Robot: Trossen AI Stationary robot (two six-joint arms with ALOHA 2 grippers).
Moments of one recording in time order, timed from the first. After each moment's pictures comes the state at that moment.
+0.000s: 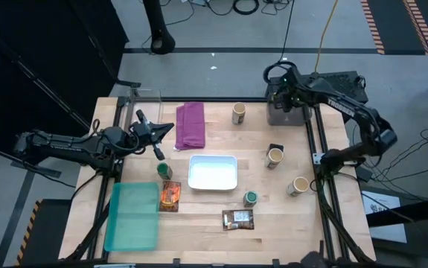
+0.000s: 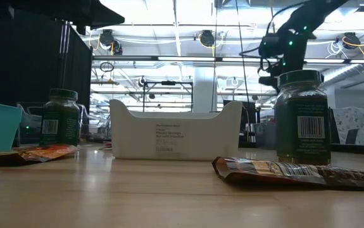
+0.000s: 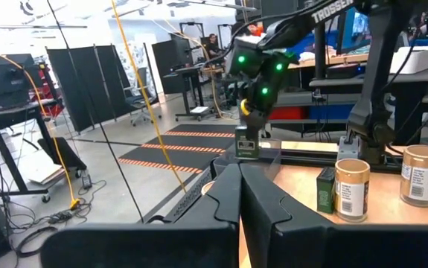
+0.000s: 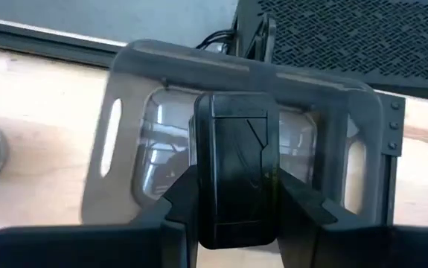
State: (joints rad) left arm -0.01 0.74 0.46 0.36 -0.48 0.19; right arm -0.93 1.40 1.08 -0.86 0.28 0.46
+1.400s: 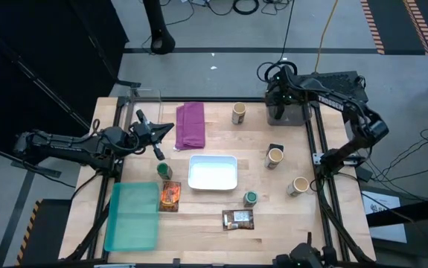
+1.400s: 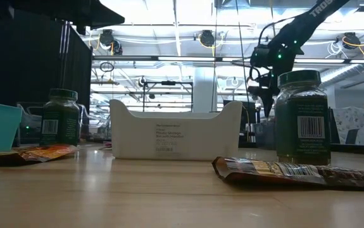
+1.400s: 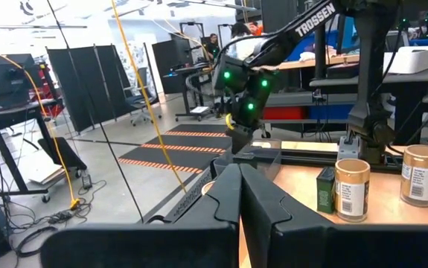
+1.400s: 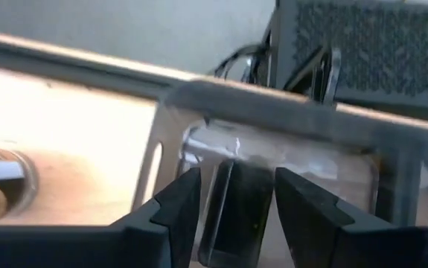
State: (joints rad) left arm -0.01 0.74 0.46 0.36 -0.48 0.19; right arm -0.93 1.52 1.08 -0.66 0.21 0.42
